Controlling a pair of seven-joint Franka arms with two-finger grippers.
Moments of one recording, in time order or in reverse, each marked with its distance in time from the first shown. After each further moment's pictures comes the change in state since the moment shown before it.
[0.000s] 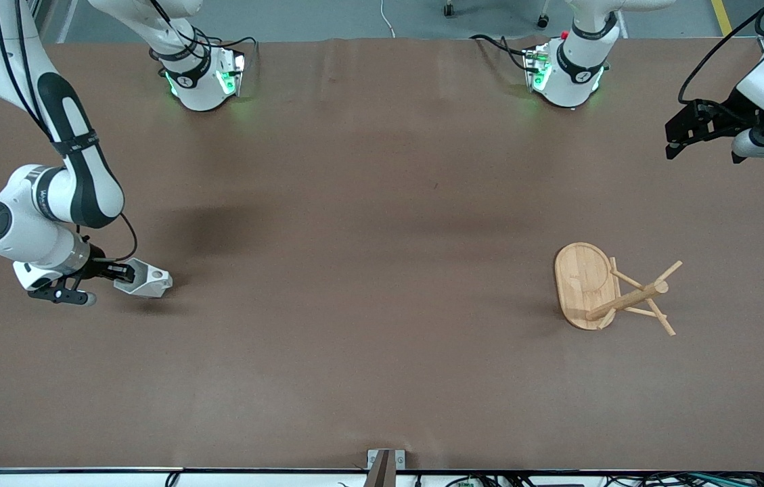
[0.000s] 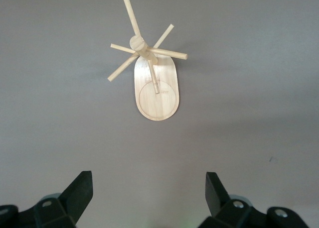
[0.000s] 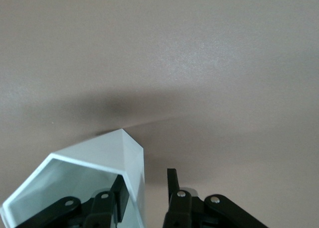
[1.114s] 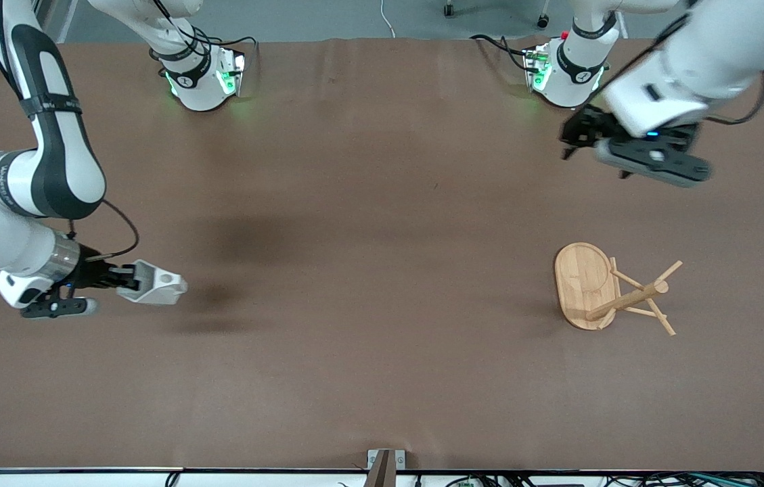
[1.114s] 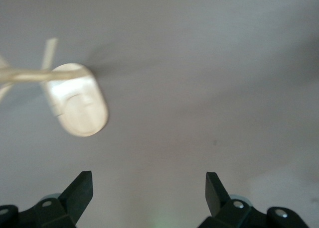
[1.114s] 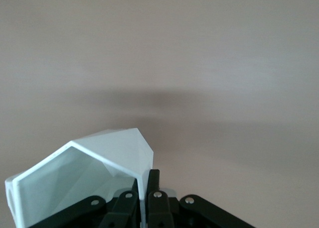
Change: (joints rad) left arm -0.159 0.114 -0.126 0.051 -0.145 0.051 0.001; right arm 0.016 -0.089 0.175 0.252 0.227 -0.344 -0.131
